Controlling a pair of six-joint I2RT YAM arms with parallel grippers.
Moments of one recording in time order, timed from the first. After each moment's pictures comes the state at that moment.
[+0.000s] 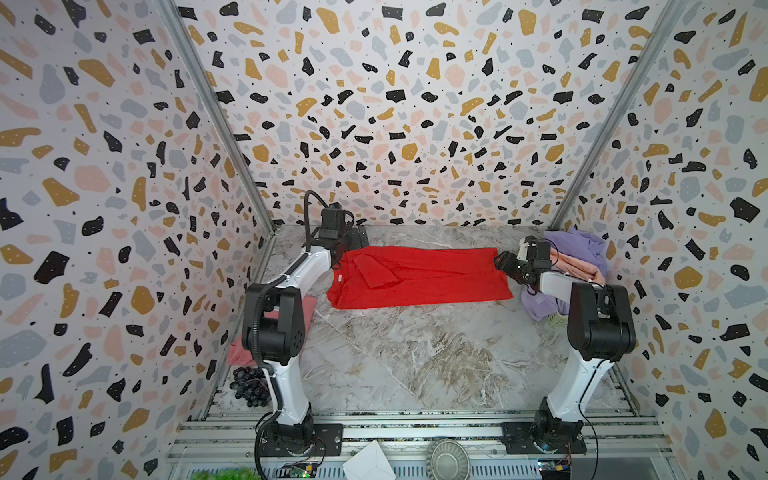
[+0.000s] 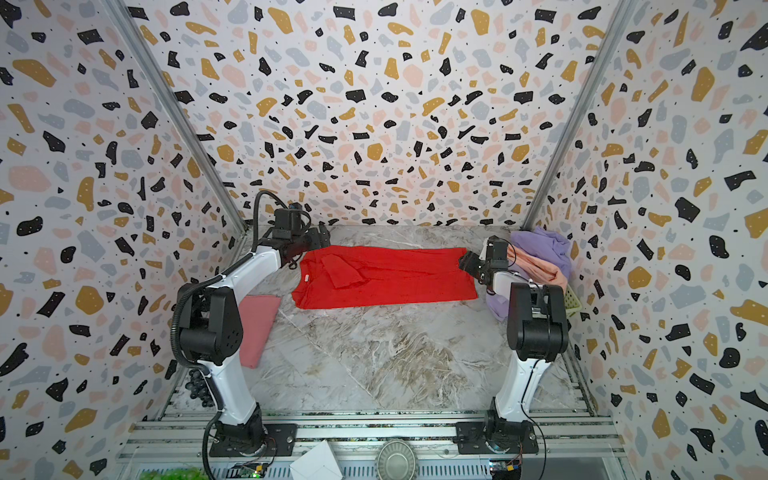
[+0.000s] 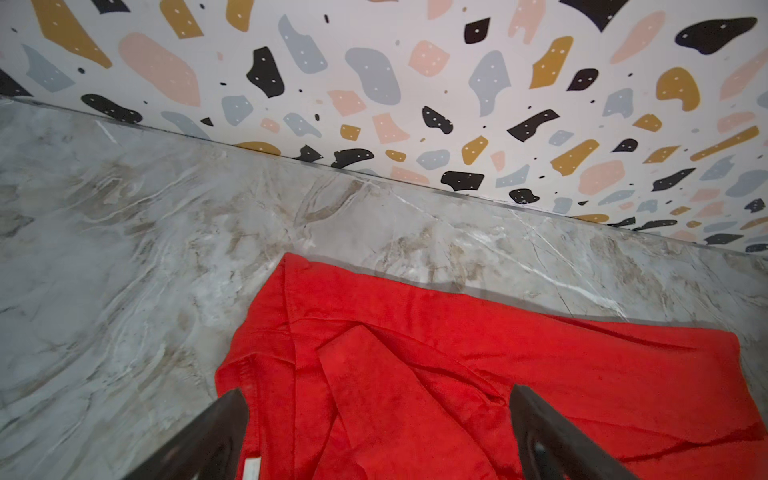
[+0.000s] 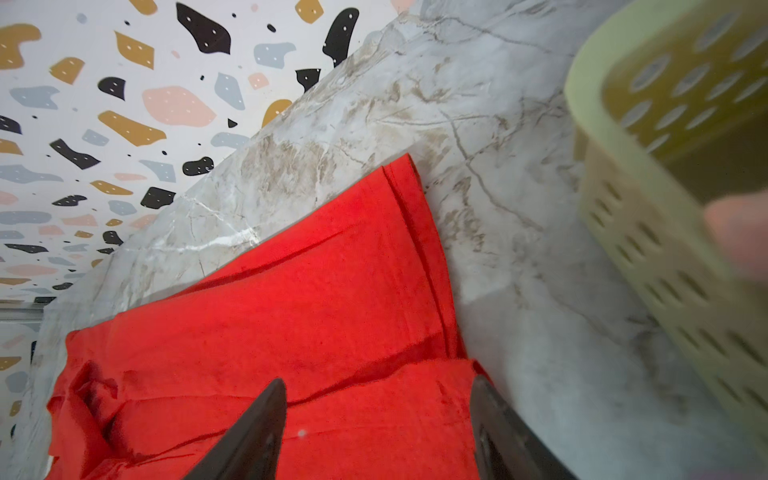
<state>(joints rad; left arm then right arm) -0.16 1.92 1.53 -0.25 0.02 -0.31 -0.04 1.90 1.16 0.06 -0.29 0.48</state>
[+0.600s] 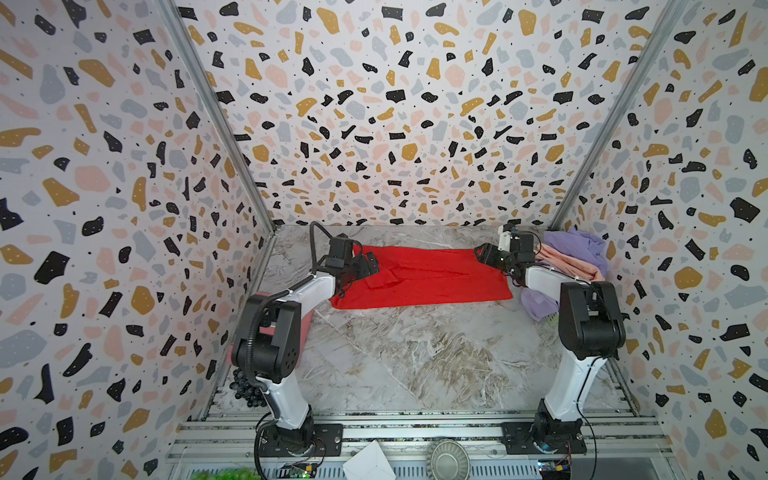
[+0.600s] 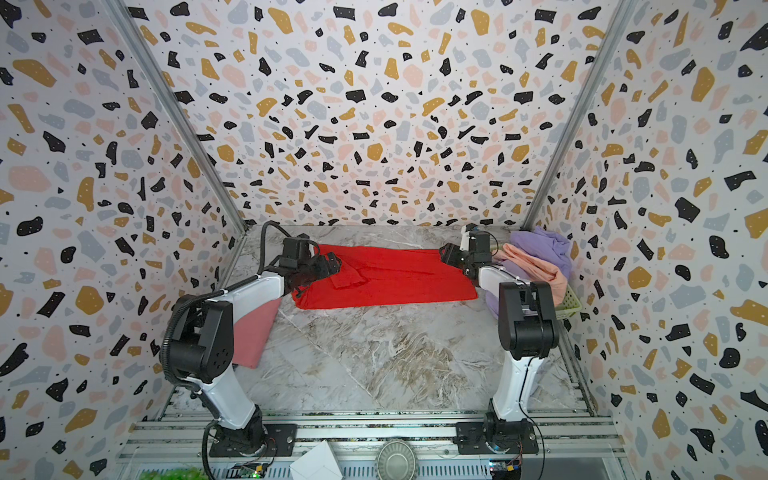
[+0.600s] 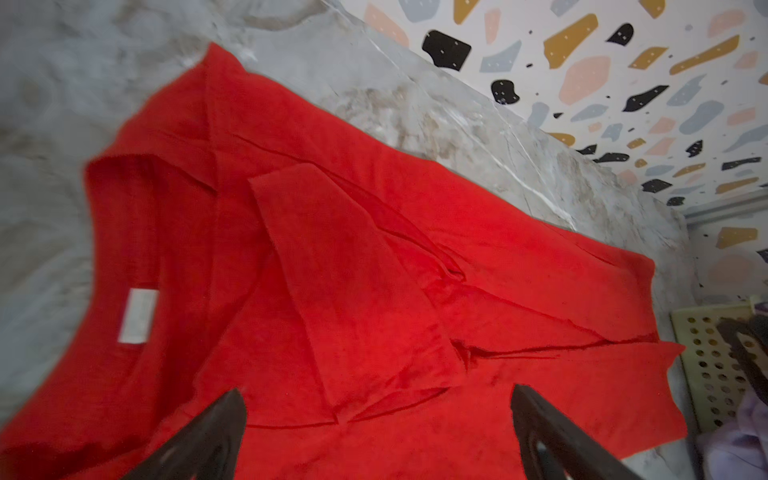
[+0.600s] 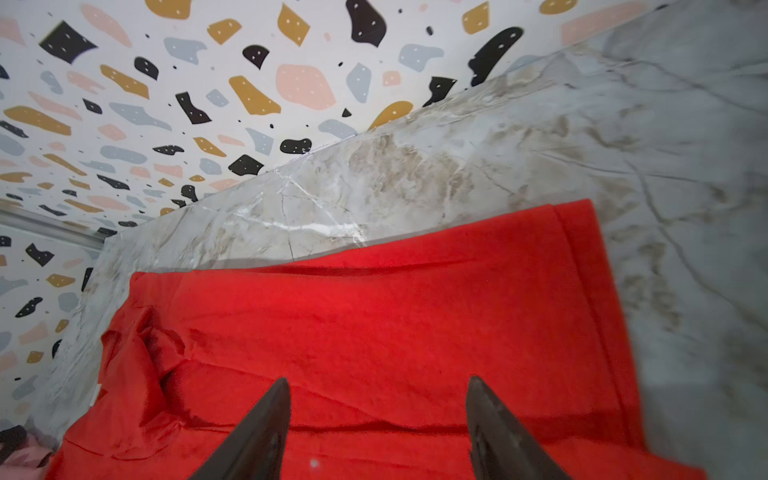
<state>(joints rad) -0.25 1.78 1.16 -0.10 0.15 -0.54 0.09 1.97 1.28 0.11 -0.33 0.39</state>
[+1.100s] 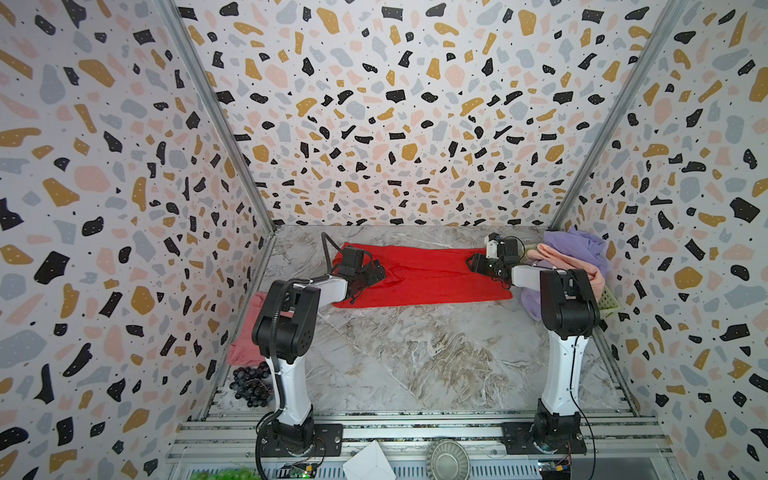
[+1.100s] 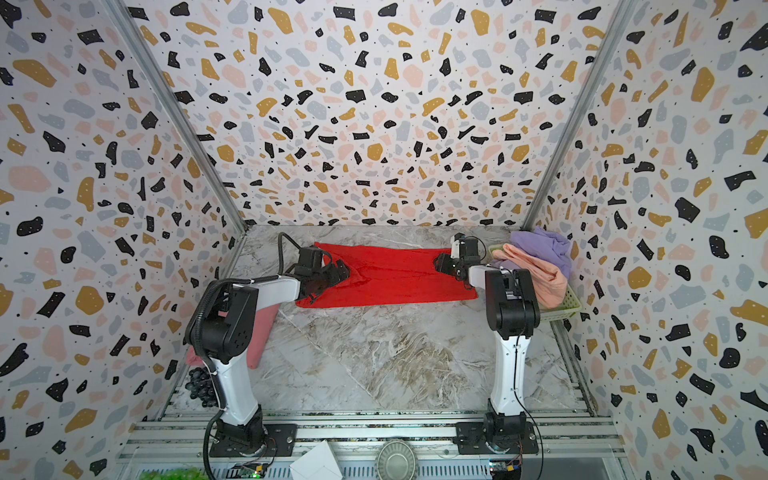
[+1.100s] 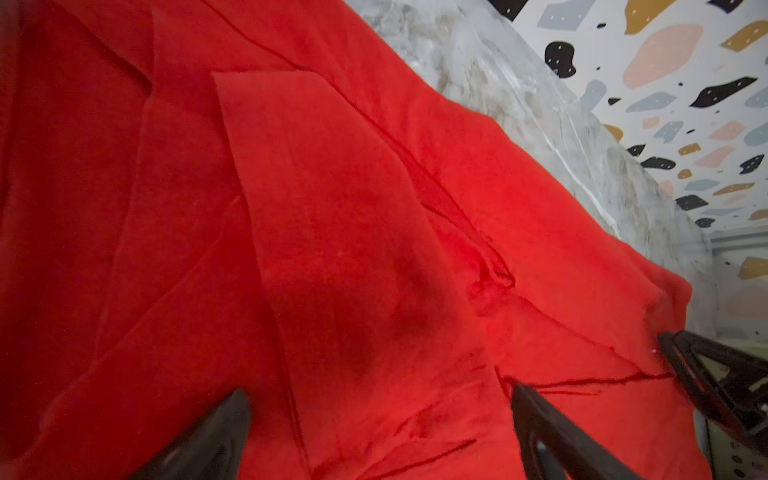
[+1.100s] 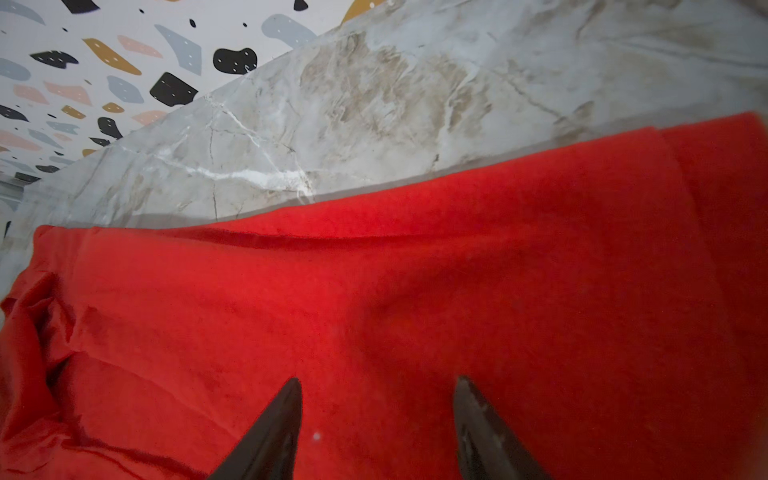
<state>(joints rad) -0.27 1.98 1.18 0.04 0.12 -0.67 0.11 2.16 1.35 0.10 -0.35 0.33</state>
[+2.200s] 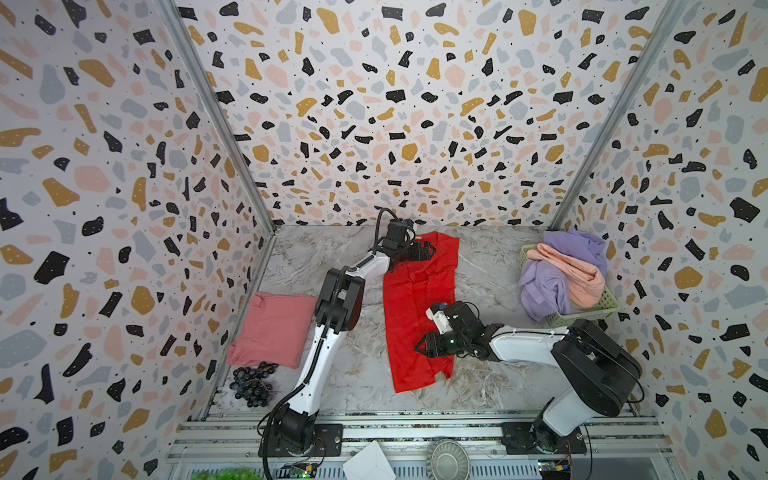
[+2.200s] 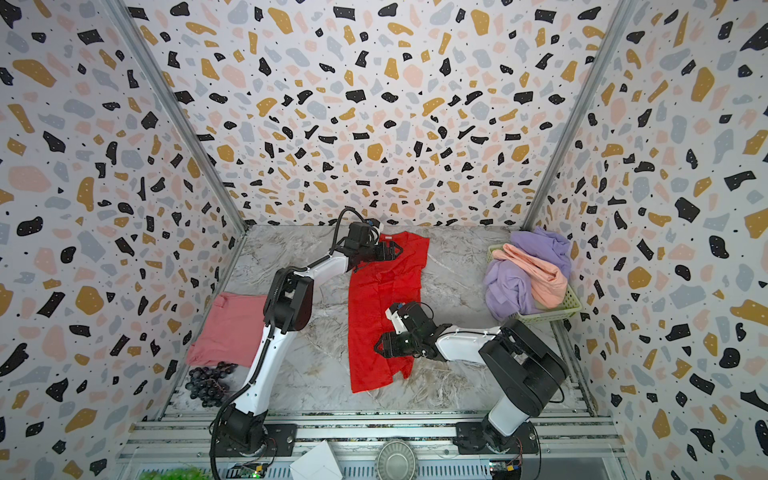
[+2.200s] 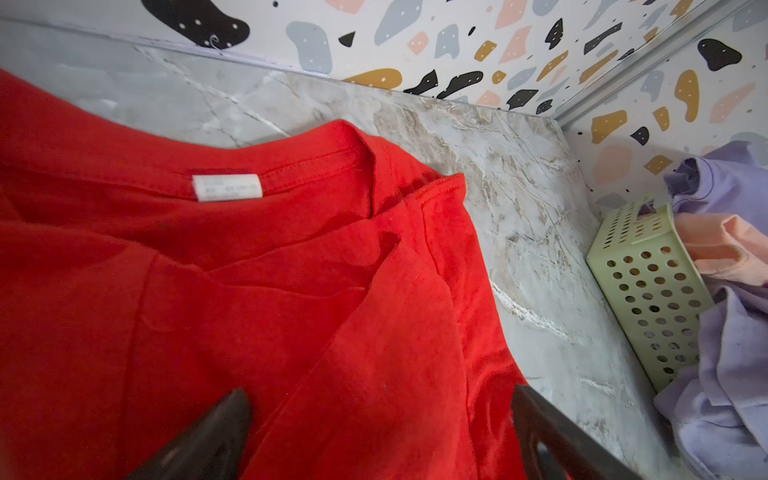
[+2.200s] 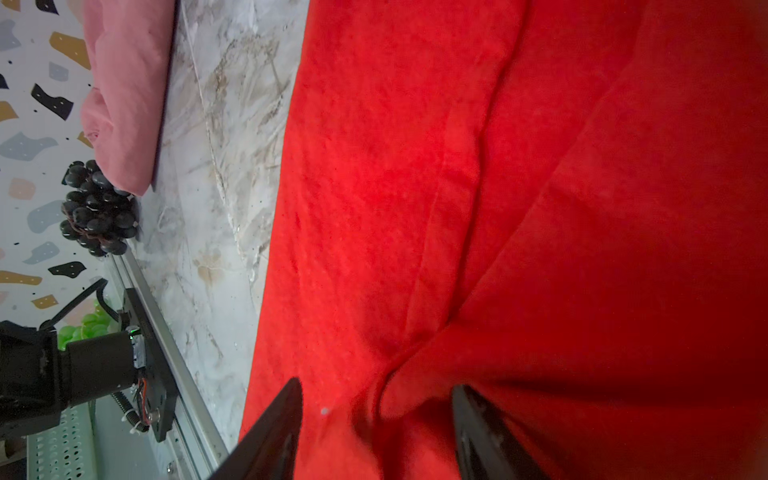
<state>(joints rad) -0.43 2.59 2.11 -0.13 0.43 -0.43 0.77 1.59 0.66 0.05 -0.42 0.59</state>
